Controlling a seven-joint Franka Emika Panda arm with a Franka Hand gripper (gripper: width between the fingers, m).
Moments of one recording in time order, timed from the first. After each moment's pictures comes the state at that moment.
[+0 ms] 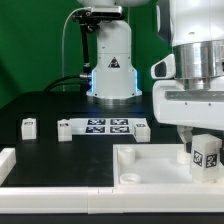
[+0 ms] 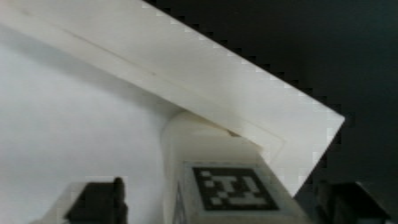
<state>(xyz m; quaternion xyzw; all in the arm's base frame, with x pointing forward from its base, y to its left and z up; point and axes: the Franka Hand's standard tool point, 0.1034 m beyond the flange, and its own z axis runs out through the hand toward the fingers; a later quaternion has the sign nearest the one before) 0.619 0.129 0.062 -0.90 0.43 -0.07 0.07</state>
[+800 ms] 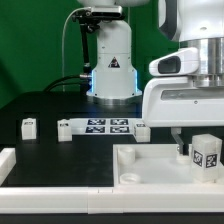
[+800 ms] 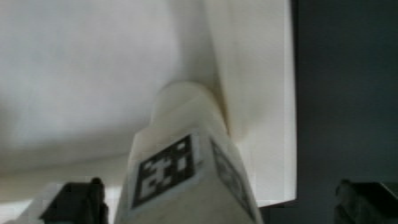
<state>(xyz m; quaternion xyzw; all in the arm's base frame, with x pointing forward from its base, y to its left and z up) 0.626 0.126 0.068 -1.00 -0.02 -0.08 0.02</state>
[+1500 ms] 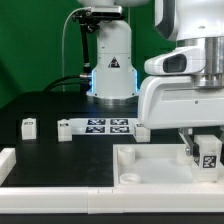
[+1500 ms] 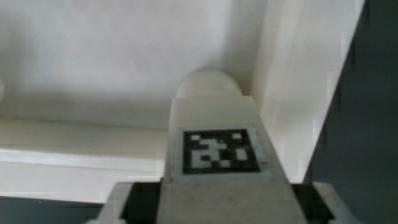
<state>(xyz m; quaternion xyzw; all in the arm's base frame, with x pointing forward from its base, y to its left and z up) 0.626 0.123 0.068 -0.99 -0.06 -0.08 0.01</state>
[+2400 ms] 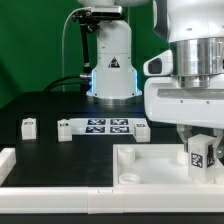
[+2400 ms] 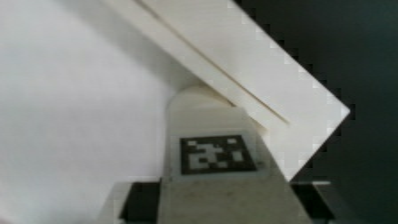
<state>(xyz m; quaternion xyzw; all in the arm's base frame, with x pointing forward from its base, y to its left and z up) 0.622 0.120 0.066 -0.87 0.48 -0.06 0.06</state>
